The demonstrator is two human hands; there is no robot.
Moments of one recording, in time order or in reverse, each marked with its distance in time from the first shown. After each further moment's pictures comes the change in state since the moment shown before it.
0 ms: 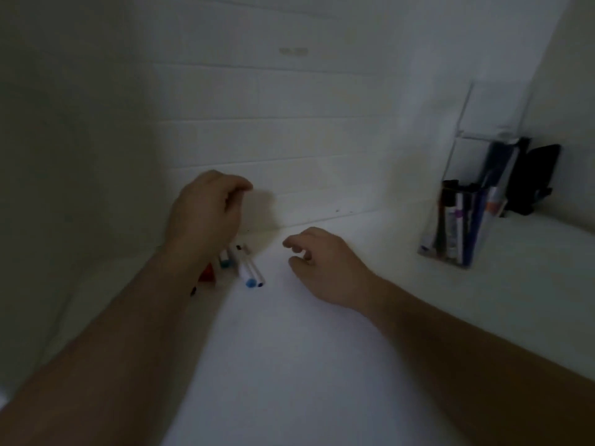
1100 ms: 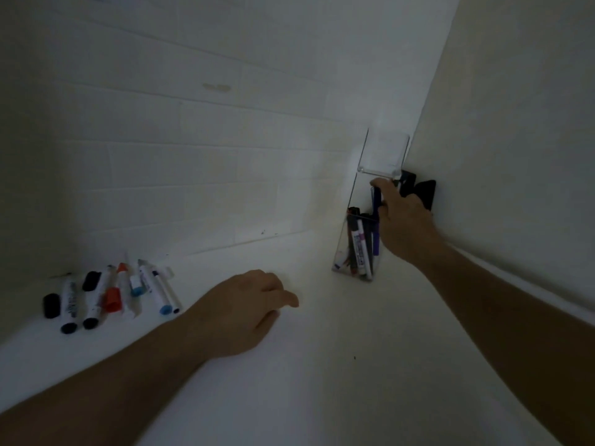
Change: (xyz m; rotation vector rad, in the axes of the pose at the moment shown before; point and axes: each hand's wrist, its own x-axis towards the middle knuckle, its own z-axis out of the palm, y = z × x) left_hand -0.072 0.096 0.079 -0.203 -0.479 0.667; right_hand -0.054 0.098 -0.205 -0.585 0.377 0.394
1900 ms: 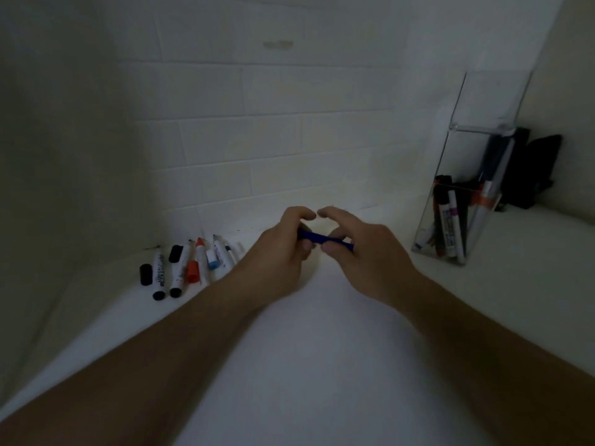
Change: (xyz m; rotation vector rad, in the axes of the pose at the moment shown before) left_hand 0.001 -0.018 -0.037 -0.300 0.153 -0.532; right_hand -0.062 -0.134 0.082 0.589 -0.237 -0.336
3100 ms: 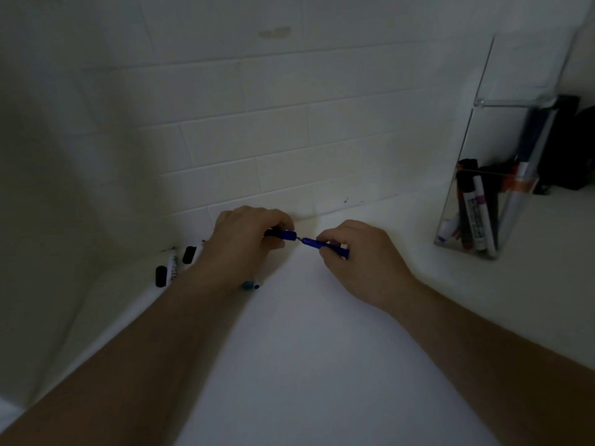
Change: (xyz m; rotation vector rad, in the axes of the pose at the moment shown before) left_hand 0.011 -0.036 -0.039 0.472 0.018 -0.065; right_hand 0.004 0.015 0.036 0.093 0.014 0.012
